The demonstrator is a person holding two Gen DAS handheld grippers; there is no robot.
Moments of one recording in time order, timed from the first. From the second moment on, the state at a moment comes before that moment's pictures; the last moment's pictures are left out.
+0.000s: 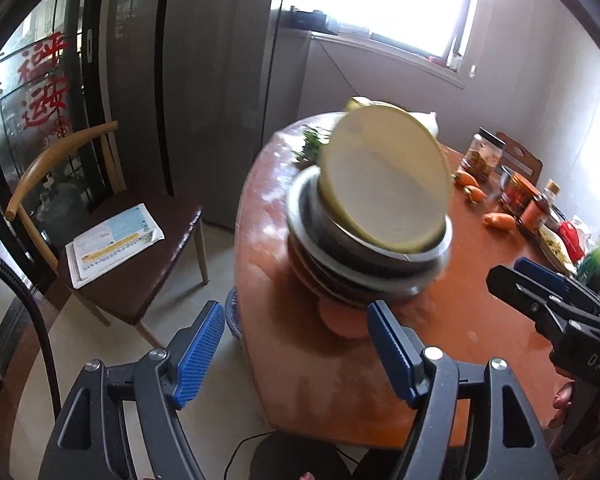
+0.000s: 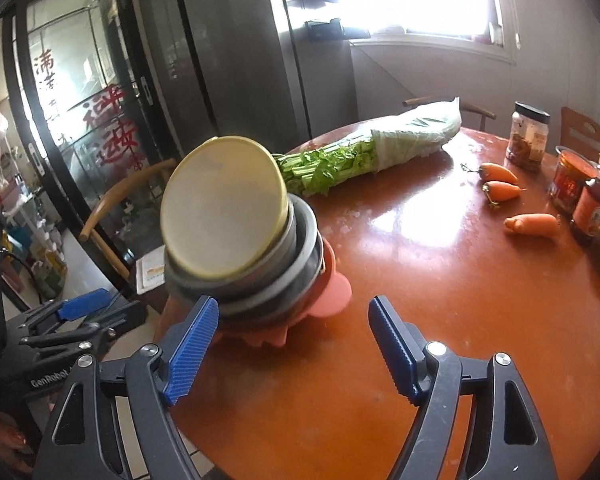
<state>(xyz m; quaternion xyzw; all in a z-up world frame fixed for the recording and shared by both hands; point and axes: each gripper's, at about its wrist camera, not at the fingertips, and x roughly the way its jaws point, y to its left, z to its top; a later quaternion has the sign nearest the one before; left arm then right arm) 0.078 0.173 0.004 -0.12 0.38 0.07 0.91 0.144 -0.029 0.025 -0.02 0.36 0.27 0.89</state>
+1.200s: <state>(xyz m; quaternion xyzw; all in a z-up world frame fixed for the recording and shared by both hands) 0.018 0.113 -0.004 -0.08 0.37 0.08 0.92 0.063 -0.071 0.004 -0.02 0.33 0.25 0.91</state>
